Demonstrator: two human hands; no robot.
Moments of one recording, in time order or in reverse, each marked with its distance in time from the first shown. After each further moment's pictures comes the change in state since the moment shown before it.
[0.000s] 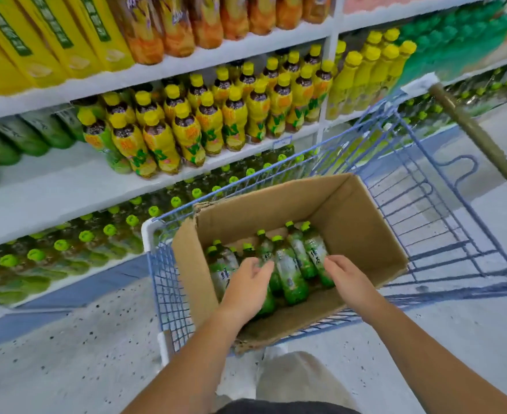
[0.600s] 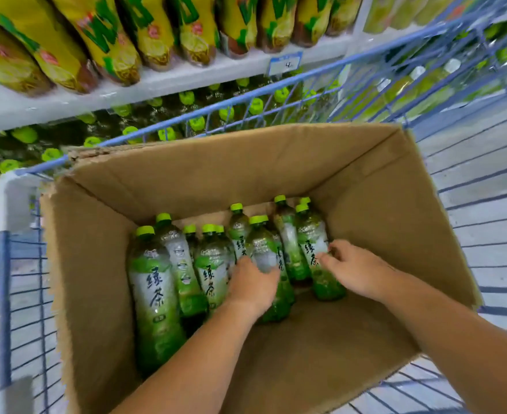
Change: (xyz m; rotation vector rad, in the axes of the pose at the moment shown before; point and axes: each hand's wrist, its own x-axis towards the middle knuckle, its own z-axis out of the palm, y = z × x) left_hand 0.190 -0.065 0.124 0.114 0.019 -0.316; right_hand 0.206 0.074 -0.016 -0.724 -0.239 0.031
